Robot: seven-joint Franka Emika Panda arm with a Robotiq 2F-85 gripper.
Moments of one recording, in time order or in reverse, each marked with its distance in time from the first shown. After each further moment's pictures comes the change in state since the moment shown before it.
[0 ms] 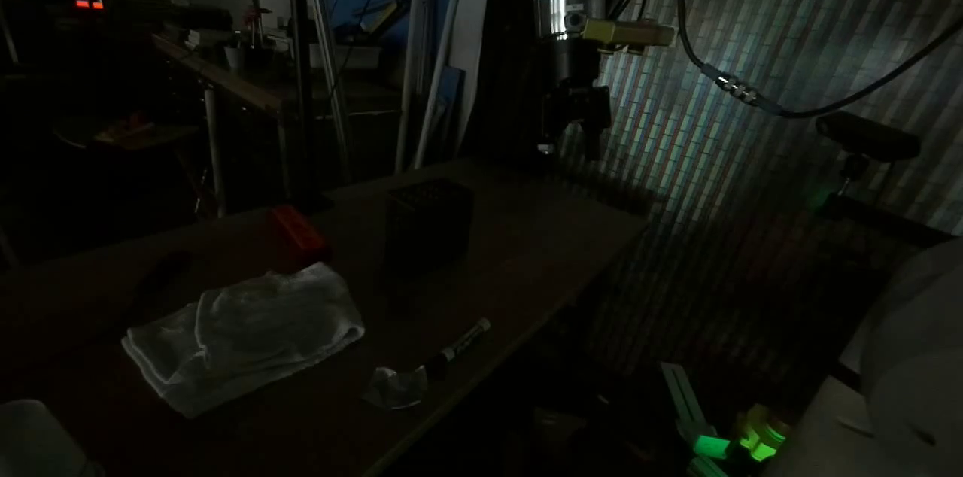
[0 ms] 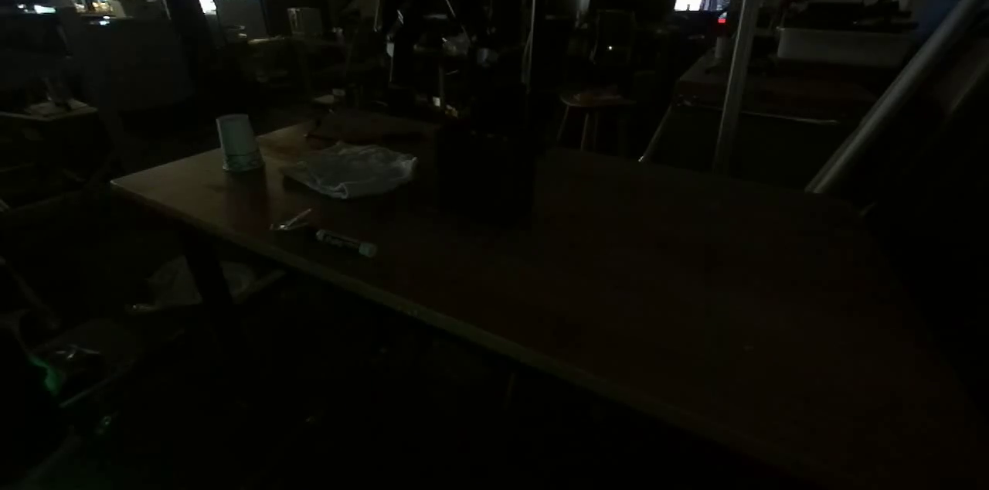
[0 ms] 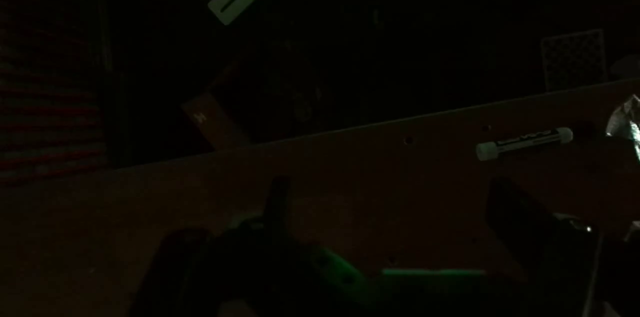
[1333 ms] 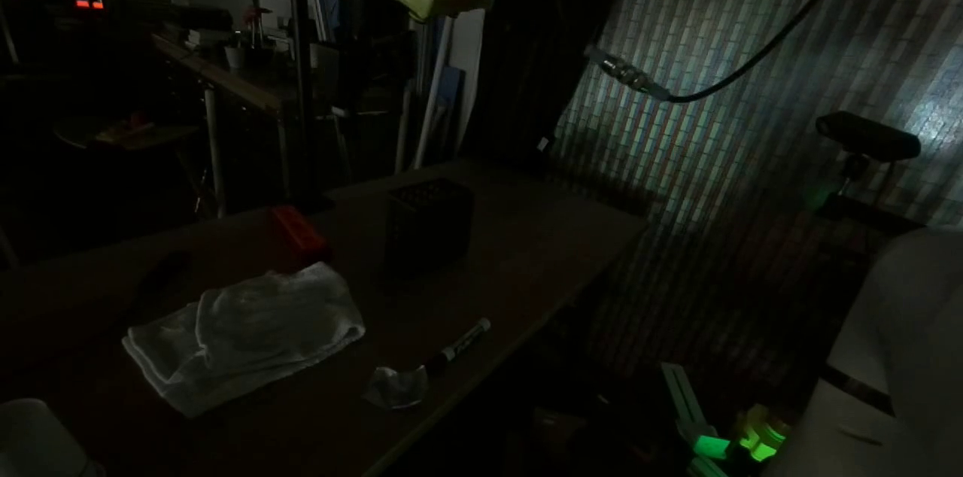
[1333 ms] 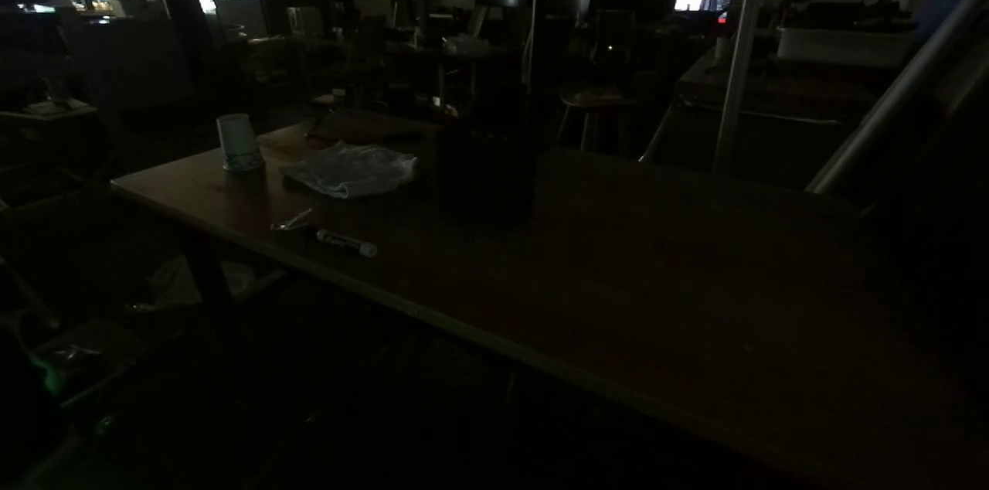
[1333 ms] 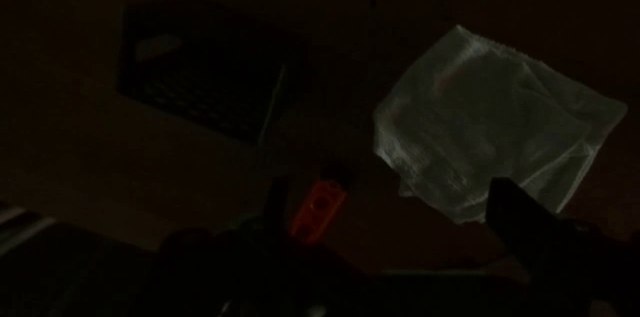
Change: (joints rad) arm 0.229 0.162 0.239 0.189 -0.004 0.353 -0.006
